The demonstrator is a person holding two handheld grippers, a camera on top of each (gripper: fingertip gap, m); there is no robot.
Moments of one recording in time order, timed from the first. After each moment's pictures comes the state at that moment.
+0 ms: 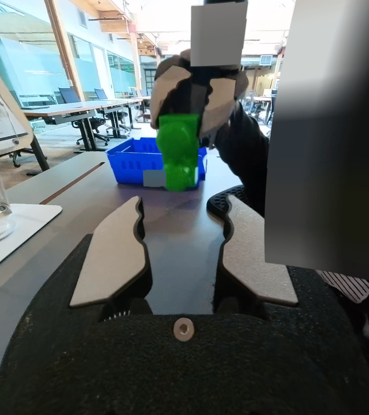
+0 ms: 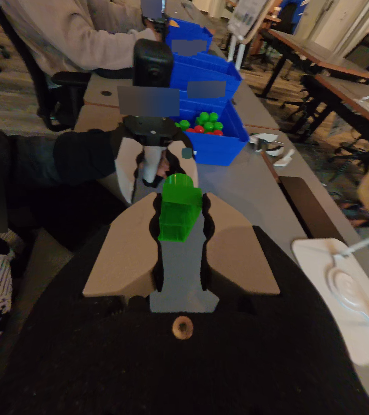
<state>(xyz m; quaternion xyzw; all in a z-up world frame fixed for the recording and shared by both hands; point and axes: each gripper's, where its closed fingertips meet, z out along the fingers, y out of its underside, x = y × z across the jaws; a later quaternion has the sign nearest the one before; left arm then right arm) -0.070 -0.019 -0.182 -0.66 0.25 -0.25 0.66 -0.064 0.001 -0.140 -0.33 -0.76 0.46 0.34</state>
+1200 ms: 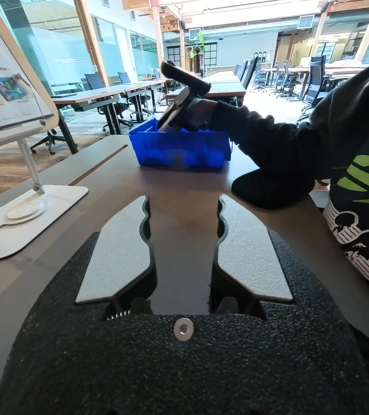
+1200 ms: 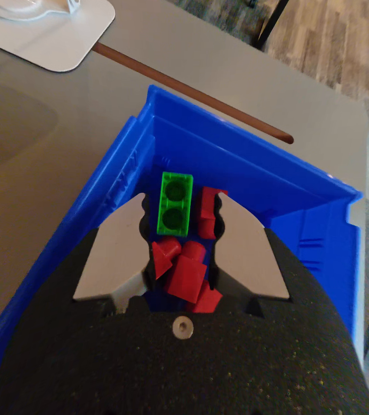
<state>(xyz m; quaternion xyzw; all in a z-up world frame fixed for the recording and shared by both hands) -0.085 -0.005 -0.212 -0.69 0.24 -0.19 0.65 0.092 0.399 -0.277 -0.76 -0.51 0.13 0.39</state>
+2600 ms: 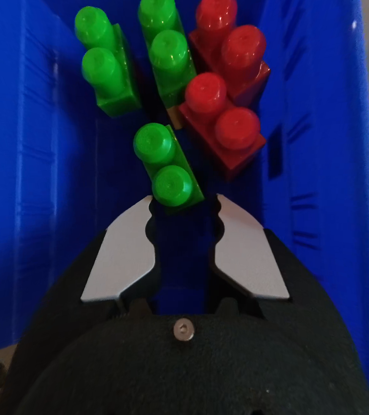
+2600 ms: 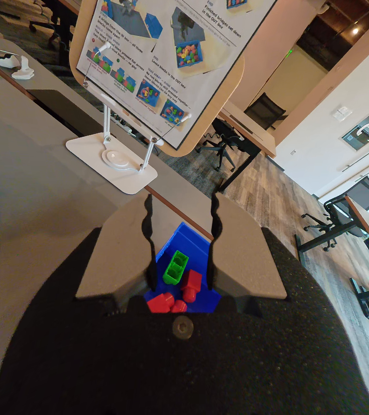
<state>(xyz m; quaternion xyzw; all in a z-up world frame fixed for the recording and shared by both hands) -0.363 -0.203 -0.311 -0.90 -0.31 0.19 0.25 0.079 0.288 -0.094 -0.54 -0.56 0.17 0.61</state>
